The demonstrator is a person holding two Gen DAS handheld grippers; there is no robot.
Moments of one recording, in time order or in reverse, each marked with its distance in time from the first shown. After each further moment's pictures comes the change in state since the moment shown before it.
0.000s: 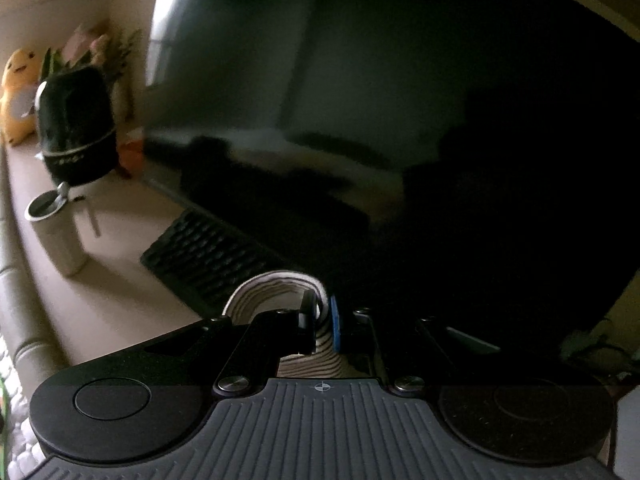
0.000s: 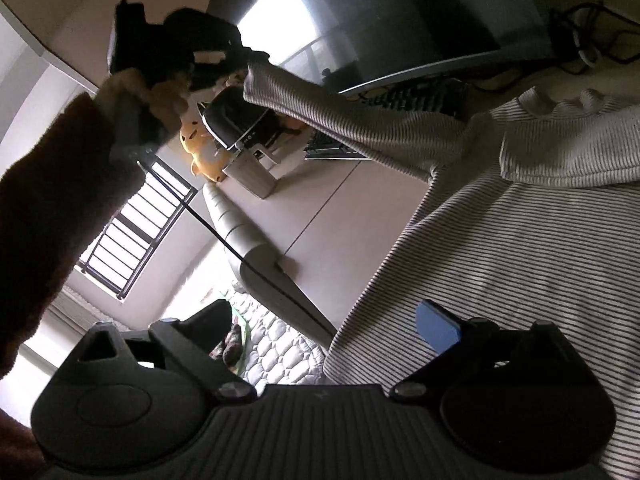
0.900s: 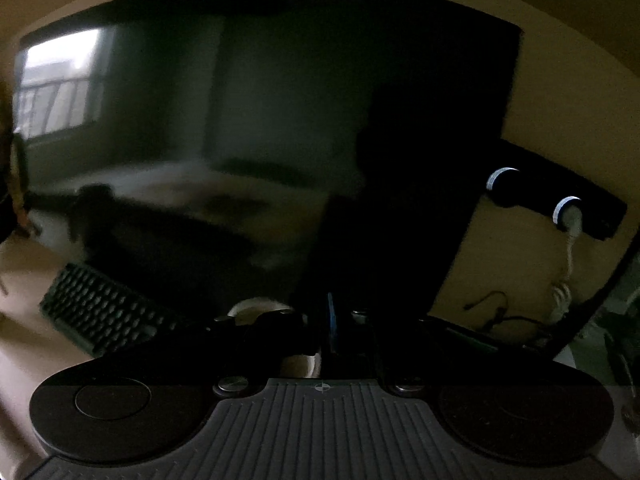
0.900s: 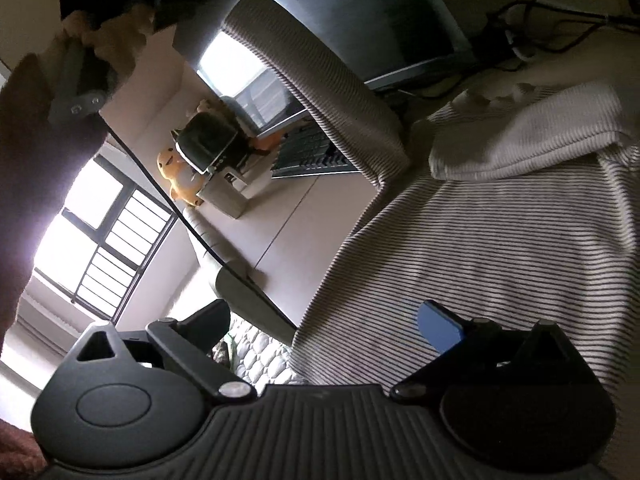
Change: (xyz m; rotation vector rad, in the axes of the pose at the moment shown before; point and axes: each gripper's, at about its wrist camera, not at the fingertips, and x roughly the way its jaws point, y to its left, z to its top) left arm -0.017 -0.144 -0.024 0.200 -0.042 -0.232; right arm -0.044 -0.035 -0.011 0.085 -0.056 -0.057
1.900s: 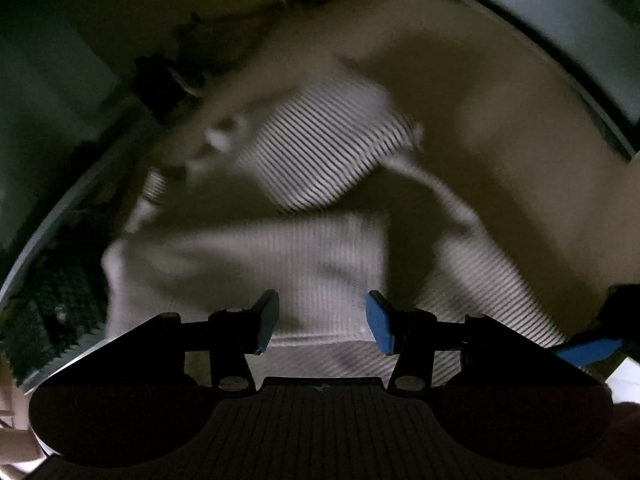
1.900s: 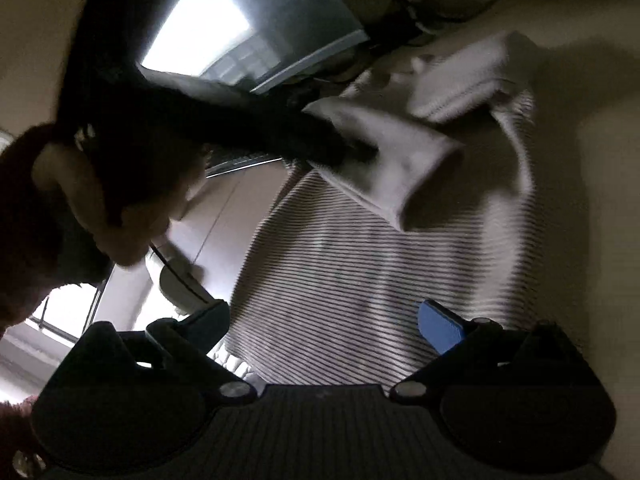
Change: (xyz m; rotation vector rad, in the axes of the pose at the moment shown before) left arm 0.082 -0.126 -0.243 0.837 0.590 -0.090; right arm -0.026 -0.051 -0.021 0.118 0.013 -0.150
